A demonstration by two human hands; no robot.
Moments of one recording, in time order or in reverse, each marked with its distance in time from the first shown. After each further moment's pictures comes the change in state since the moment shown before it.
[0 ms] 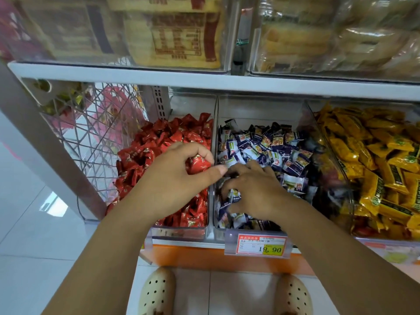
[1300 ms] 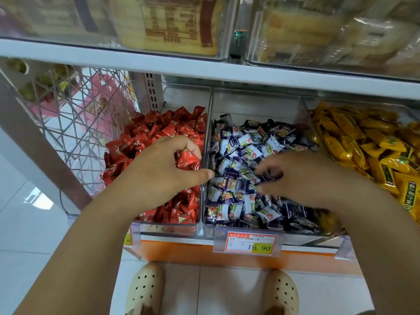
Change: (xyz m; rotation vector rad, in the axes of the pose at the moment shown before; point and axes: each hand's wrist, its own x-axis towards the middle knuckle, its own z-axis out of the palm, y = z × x) left_hand 0.002 0.003 -0.006 0.065 -0.024 -0.113; right_hand -0.047 0.026 -0.073 0.142 -0.162 0.218
